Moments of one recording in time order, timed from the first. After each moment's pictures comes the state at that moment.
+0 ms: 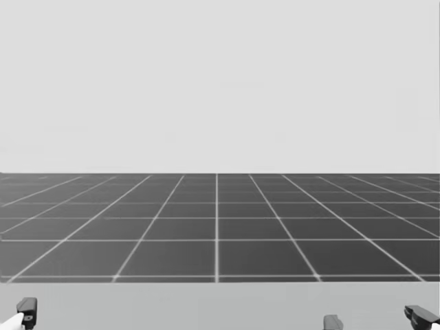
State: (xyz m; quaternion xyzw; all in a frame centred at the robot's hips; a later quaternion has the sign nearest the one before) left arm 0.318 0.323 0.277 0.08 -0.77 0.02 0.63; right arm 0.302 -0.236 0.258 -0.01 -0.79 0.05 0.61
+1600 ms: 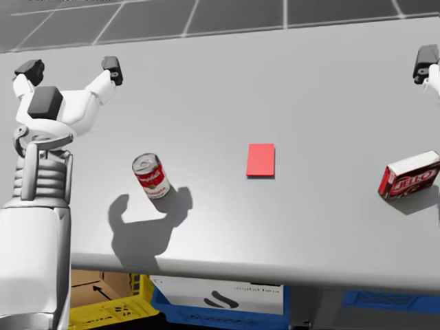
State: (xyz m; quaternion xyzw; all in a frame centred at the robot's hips) left arm 0.313 0.316 0.277 0.08 -0.77 0.00 0.64; right arm 0.308 -0.239 0.256 -0.03 -0.79 0.03 0.61
